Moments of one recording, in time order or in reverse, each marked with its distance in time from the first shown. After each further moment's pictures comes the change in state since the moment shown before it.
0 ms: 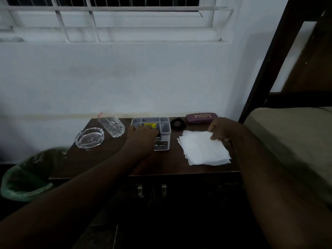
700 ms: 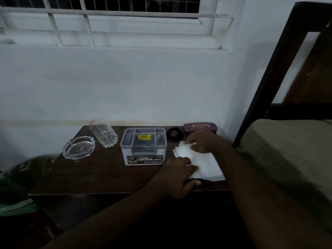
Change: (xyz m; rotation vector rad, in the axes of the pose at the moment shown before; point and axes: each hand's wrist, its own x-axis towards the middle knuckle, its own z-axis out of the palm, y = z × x) left_hand -0.003 0.086 0.069 -0.293 0.067 0.468; right_hand 0.049 -0.017 0.031 -0.294 0.063 -0.378
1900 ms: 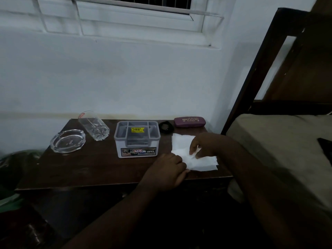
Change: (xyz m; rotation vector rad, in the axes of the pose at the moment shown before) left_hand -0.009 0.005 0.005 0.066 0.269 0.165; right_hand -0.061 -0.008 -0.013 -0.020 -0.219 0.005
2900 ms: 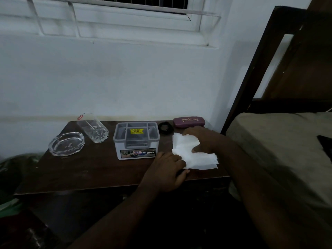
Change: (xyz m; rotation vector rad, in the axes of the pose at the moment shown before) left_hand -0.004 0.000 -0.003 -0.031 -0.074 -0.143; right_hand 0.012 0.010 0.011 0.086 0.245 0.019
